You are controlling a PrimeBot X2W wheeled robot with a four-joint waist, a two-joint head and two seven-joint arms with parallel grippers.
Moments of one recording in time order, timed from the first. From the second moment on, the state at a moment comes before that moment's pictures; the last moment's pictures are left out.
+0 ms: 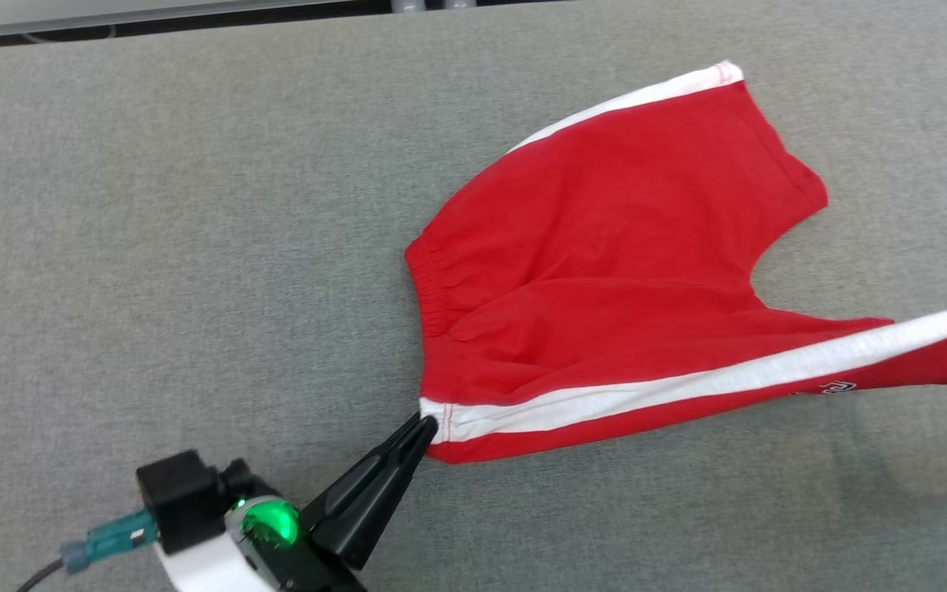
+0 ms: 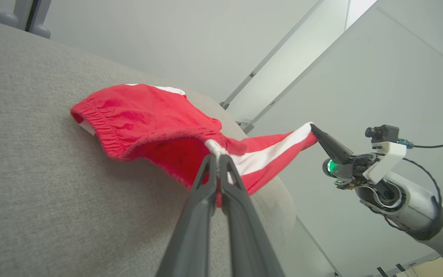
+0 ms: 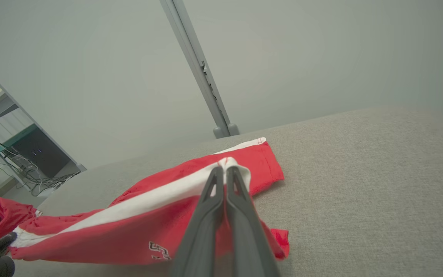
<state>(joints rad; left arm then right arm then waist) -0.16 0.56 -0.75 -0.32 -1.05 -0.09 -0.22 0.17 -0.79 0.11 -0.31 1.06 0.13 -0.19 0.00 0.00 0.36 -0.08</state>
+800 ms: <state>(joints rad) -0.62 0.32 -0.63 0.04 -1.56 -0.02 0.11 -0.55 -0.81 0.30 0.11 1.03 0.13 0.11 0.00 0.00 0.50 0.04</state>
